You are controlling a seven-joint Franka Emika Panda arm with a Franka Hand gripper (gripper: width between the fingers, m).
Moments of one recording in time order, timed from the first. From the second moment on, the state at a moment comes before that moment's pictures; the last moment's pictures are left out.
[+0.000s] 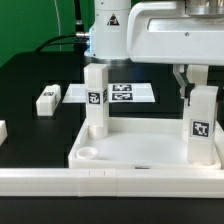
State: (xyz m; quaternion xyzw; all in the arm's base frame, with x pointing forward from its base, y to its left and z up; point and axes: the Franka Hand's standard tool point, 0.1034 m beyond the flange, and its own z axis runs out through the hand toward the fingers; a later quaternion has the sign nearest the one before) arm 0.657 0.089 0.117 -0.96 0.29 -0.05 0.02
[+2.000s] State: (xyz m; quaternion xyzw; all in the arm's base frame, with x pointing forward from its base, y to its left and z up) arm 0.656 0.090 0.118 -0.90 0.43 -0.03 0.04
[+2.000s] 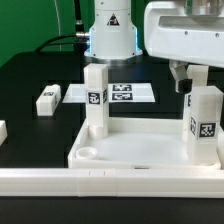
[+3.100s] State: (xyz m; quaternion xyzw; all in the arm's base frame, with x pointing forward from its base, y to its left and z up) arm 0.661 0.096 0.121 -1.00 0.07 -0.06 0.00
